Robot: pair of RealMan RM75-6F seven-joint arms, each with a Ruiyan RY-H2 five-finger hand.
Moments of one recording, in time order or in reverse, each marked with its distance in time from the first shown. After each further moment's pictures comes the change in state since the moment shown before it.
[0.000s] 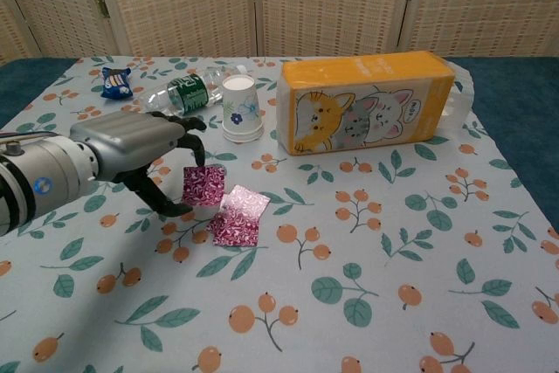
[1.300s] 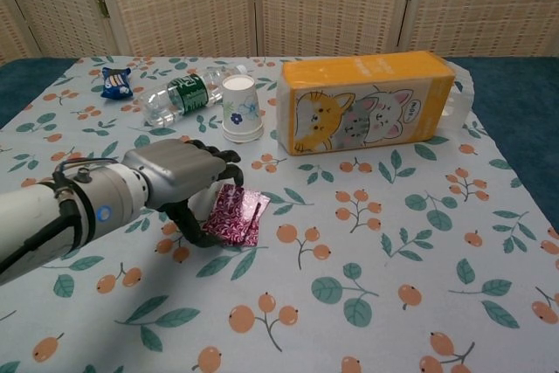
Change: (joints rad) left arm -0.097 -0.107 0.015 0.099 -0.117 -0.068 0.105; right arm -0.010 -0.003 0.000 0.003 0.015 -0.004 0.003
